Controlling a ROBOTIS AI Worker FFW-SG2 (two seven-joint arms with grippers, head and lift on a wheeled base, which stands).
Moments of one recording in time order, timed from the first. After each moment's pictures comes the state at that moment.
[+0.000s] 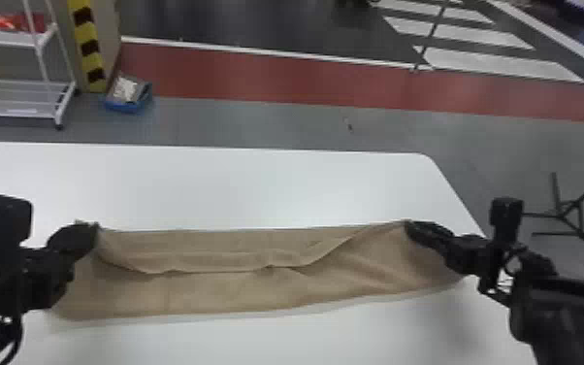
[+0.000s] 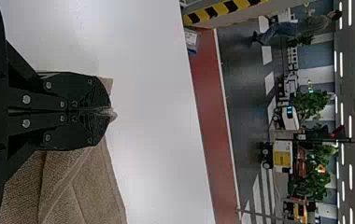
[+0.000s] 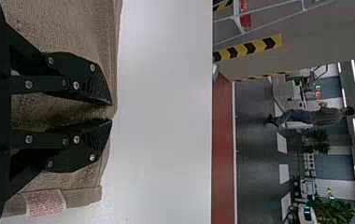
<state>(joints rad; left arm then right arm) 0.18 0.23 -0.05 -1.97 0.08 0.64 -0.15 -0.09 -0.33 -0.42 -1.28 -0.02 0.36 0.78</state>
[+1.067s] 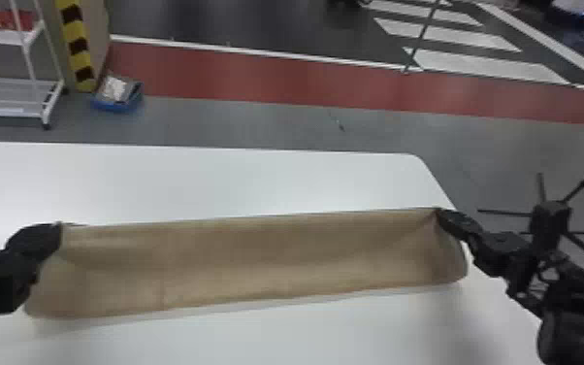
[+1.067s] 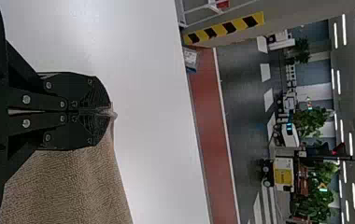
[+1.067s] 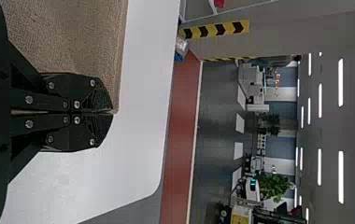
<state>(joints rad) 0.21 0.22 0.00 -2.00 0.06 0.67 -0.12 0.04 -0.33 -0.55 -1.47 -0.05 0.24 0.76</state>
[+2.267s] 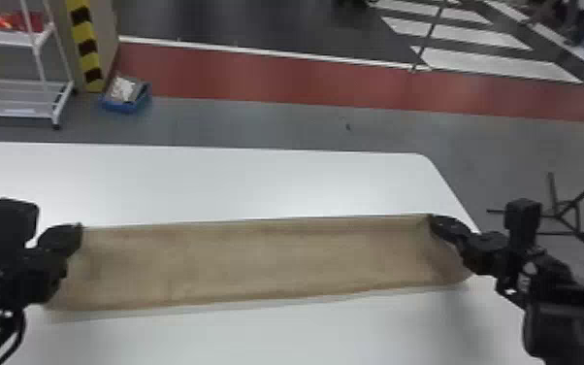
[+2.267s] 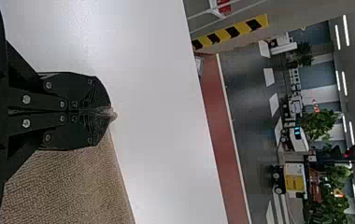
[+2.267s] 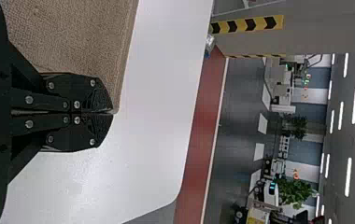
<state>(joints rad) 0.10 0.22 -0.07 -1.77 0.03 0.55 -0.06 -0.04 -0.34 -0.46 -1.32 0.06 0.20 0.70</state>
